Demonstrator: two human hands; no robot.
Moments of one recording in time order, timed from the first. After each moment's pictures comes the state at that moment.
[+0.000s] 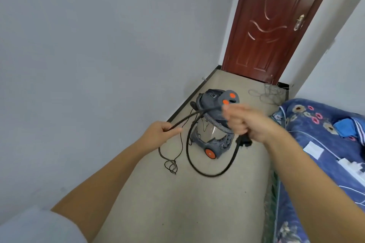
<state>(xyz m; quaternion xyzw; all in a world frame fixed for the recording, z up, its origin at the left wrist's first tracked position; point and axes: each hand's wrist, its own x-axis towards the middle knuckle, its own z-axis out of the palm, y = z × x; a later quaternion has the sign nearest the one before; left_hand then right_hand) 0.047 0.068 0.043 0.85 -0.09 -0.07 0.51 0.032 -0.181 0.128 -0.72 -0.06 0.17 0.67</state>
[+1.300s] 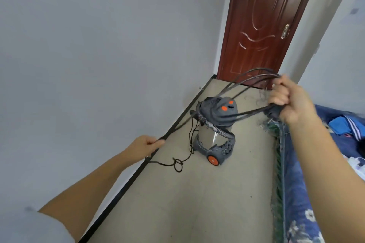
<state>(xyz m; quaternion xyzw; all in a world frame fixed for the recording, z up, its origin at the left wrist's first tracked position) 0.021 0.138 0.038 0.89 -0.10 -0.10 0.42 0.014 -0.219 0.176 -0.42 0.04 -0.05 0.91</state>
